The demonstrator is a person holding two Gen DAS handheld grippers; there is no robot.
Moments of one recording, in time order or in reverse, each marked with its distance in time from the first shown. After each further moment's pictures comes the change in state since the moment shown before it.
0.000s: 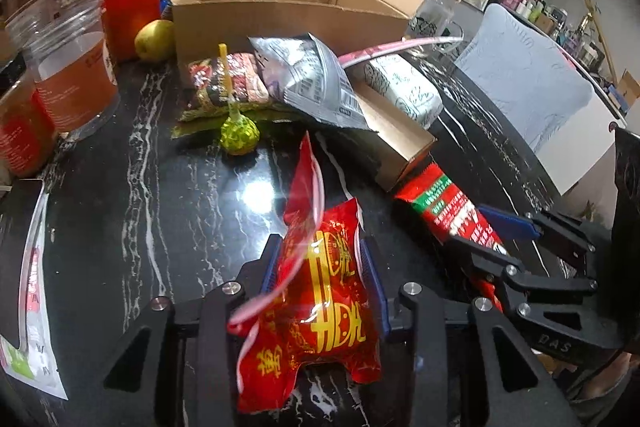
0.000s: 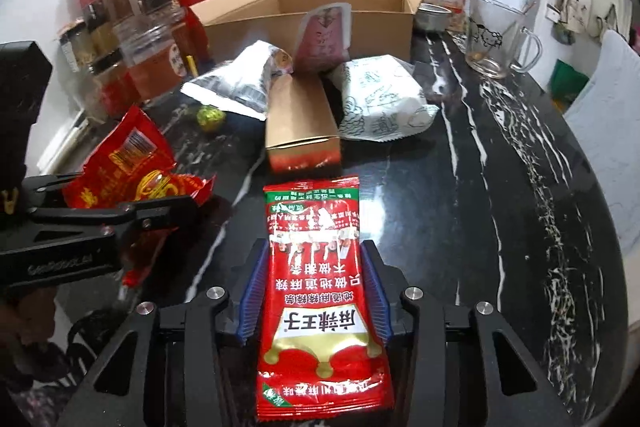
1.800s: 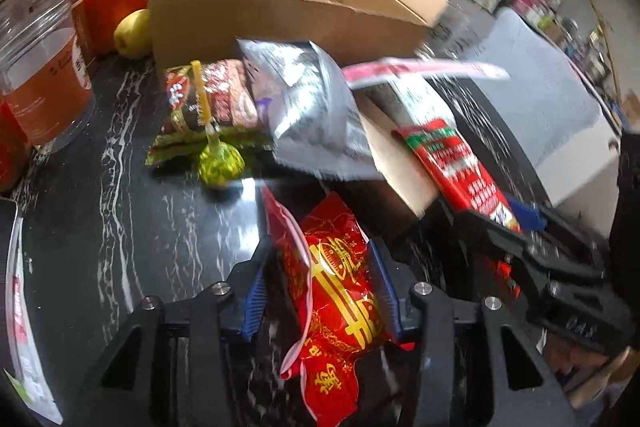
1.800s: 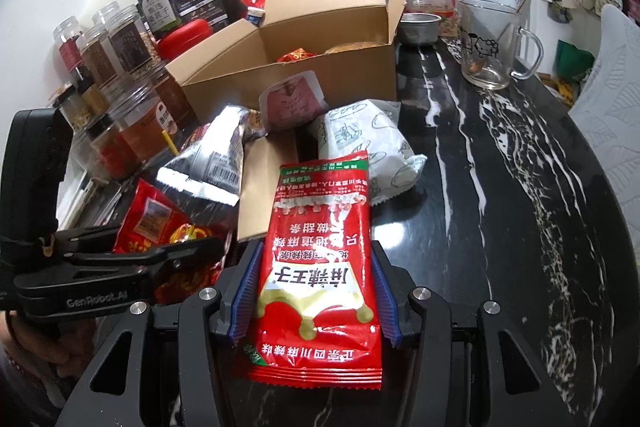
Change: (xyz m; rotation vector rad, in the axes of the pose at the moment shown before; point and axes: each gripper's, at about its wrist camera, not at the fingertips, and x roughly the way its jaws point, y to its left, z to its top) left arm 0.021 0.006 0.038 -0.027 0.091 -0.047; right arm 0.005 -0.034 0.033 0.109 -0.053 0.061
